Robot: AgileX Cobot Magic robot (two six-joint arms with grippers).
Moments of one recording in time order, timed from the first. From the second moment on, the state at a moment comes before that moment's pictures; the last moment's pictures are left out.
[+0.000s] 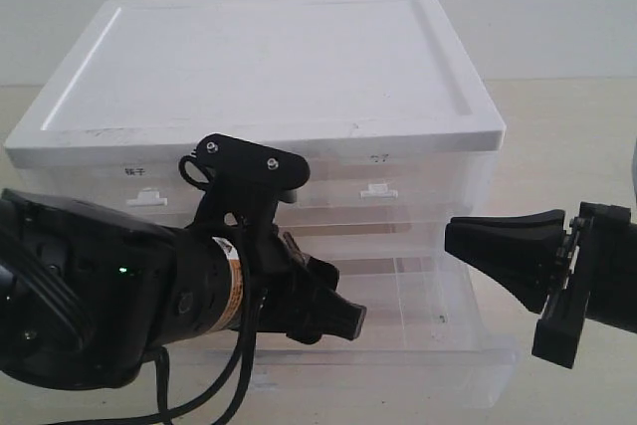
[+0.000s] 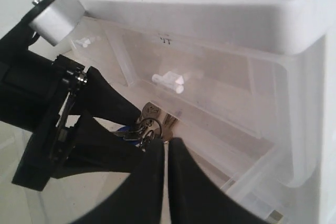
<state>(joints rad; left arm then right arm) -1.02 1.63 -0.80 1.07 0.41 -1.54 0.01 1.39 -0.22 -1.16 -1.19 0.70</state>
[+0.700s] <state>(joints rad) -1.05 1.65 -0.80 1.21 0.34 -1.56 0.01 1.39 -0.22 -1.16 -1.19 0.70</state>
